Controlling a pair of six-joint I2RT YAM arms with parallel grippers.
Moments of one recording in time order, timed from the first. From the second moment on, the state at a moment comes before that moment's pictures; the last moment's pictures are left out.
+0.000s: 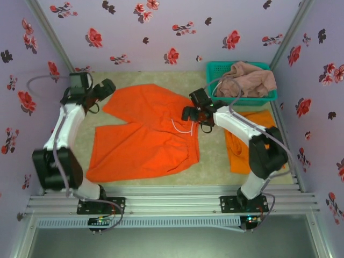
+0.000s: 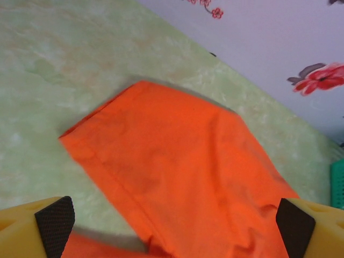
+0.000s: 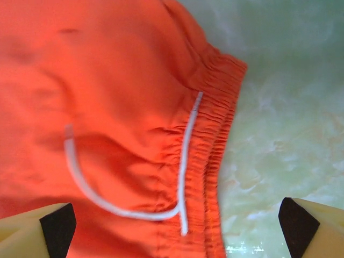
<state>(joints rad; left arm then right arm) 0.02 1.58 1.36 -0.48 0.16 -0.52 0.55 1.73 1.29 -0.64 0.11 0.68</state>
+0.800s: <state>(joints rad) -0.04 2.55 2.37 -0.67 0.13 -0.35 0.46 2.01 1.39 -0.45 0.07 0.79</state>
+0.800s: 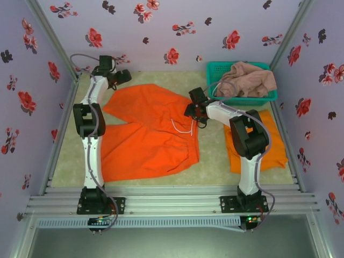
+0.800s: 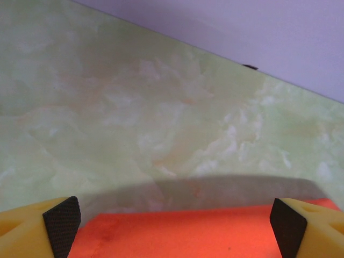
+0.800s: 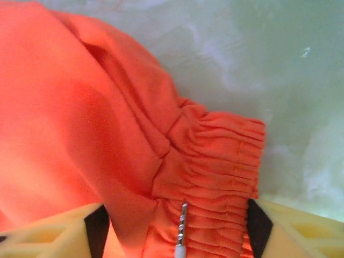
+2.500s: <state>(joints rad) -0.33 1.52 0.75 -0.20 -0.06 -0.44 0.67 1.72 1.15 -0.50 0.10 0.44</state>
